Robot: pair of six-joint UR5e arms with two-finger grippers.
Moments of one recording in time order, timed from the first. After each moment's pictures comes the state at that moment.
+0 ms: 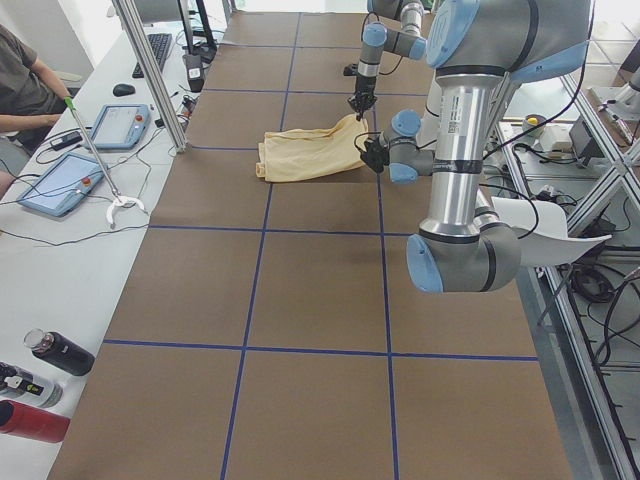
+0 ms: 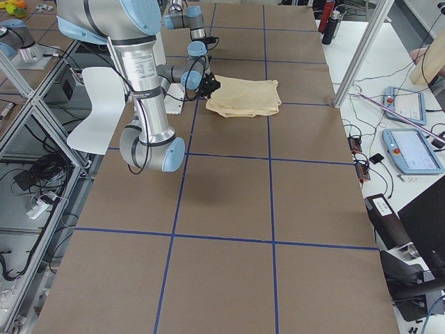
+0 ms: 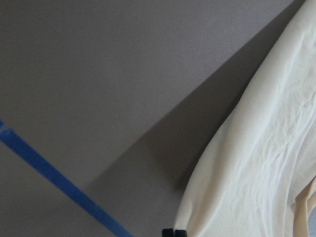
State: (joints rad) left arm -0.13 -1.70 -2.08 -2.21 -1.48 -2.51; right arm 0.26 -1.17 2.06 -1.52 1.68 2.42
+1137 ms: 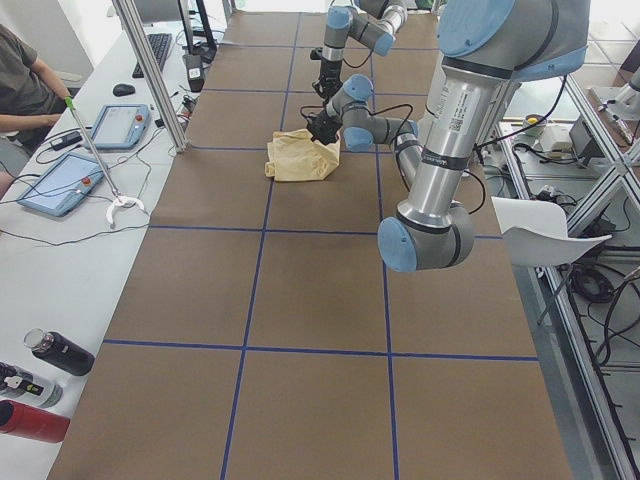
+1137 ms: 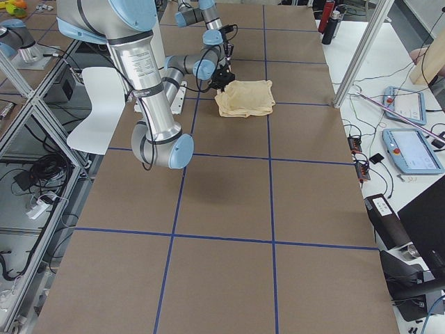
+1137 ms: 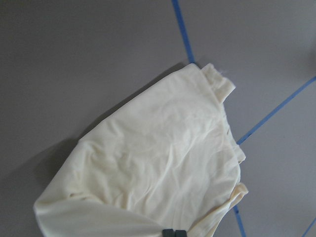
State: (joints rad) left arm -0.50 -1.99 -1.92 -2.01 -1.55 -2.34; right arm 0.55 -0.97 1.86 -1.58 1.87 2.30
